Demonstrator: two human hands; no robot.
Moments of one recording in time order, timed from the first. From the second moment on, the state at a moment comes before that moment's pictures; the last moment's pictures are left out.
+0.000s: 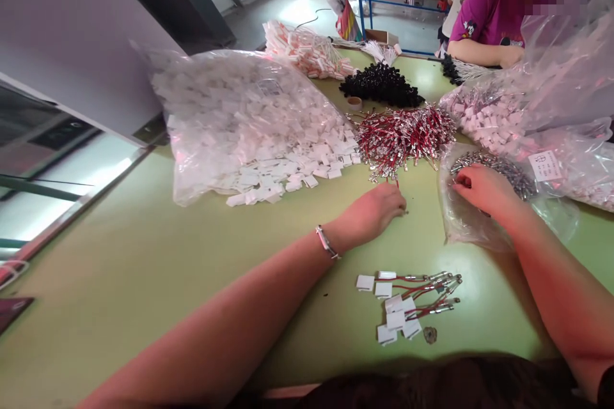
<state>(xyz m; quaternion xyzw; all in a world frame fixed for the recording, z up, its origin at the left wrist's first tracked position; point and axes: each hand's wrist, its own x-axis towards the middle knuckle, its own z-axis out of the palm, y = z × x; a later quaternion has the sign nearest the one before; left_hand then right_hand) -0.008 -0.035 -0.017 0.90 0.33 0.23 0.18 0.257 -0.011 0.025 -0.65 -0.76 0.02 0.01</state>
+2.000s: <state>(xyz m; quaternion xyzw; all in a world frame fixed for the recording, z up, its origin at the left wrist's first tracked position) -0.017 -0.046 -0.009 0.82 0.43 0.28 0.26 0.214 -0.042 0.025 -0.47 -0.85 0.20 0.15</state>
